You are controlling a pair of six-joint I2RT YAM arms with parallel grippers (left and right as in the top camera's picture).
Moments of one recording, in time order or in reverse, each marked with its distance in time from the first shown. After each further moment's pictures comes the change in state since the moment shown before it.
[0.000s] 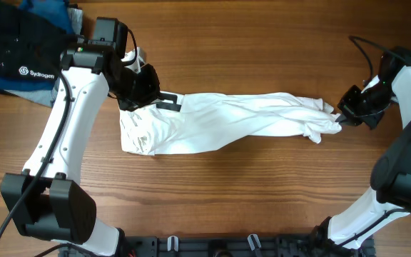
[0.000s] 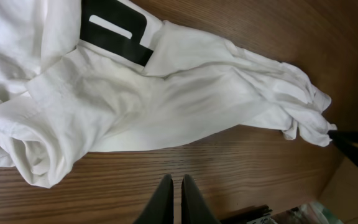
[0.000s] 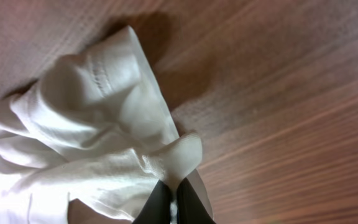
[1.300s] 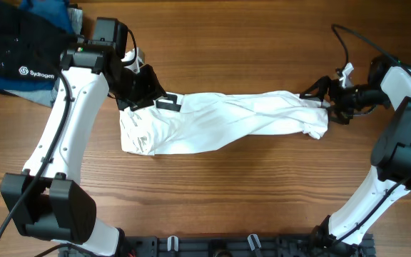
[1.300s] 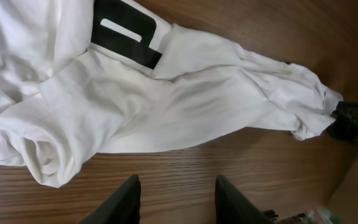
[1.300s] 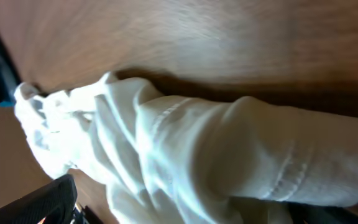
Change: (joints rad) left arm 0.000 0.000 0.000 -0.004 -0.031 0.000; right arm -0.015 0.198 0.005 0.161 -0.527 -0.476
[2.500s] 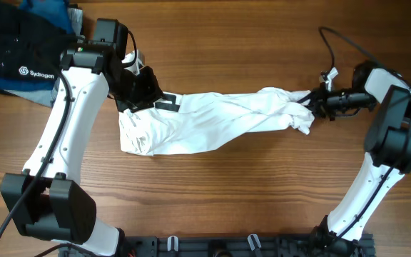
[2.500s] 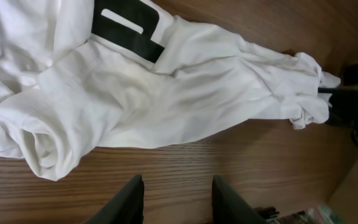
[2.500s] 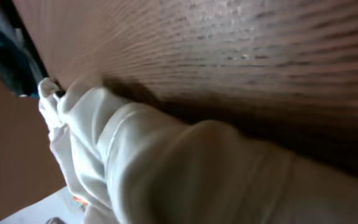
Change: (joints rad) left arm 0.000 0.000 0.000 -0.023 -0.003 0.000; right arm 0.045 0.159 0.008 0.068 -0.138 0.016
